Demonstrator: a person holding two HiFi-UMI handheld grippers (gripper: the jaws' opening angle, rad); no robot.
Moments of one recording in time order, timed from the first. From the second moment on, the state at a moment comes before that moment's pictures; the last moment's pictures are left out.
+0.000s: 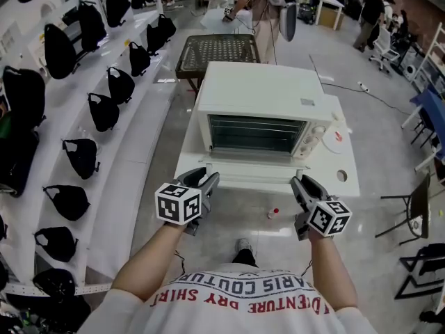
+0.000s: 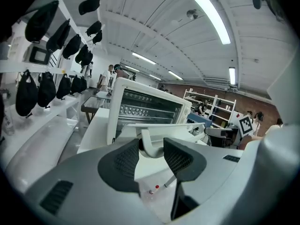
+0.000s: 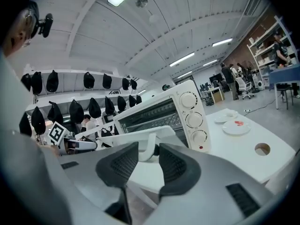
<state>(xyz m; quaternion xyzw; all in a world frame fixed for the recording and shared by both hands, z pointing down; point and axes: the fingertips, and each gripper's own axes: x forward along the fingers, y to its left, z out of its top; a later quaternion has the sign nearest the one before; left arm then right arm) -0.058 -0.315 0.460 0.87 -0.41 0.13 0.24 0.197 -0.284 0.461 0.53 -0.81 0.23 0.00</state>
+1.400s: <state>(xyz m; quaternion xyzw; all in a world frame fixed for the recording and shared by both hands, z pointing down) -0.050 -0.433 0.397 0.87 -0.41 0.05 0.25 0.211 -0.401 0.399 0.50 -0.82 0.26 -0.07</state>
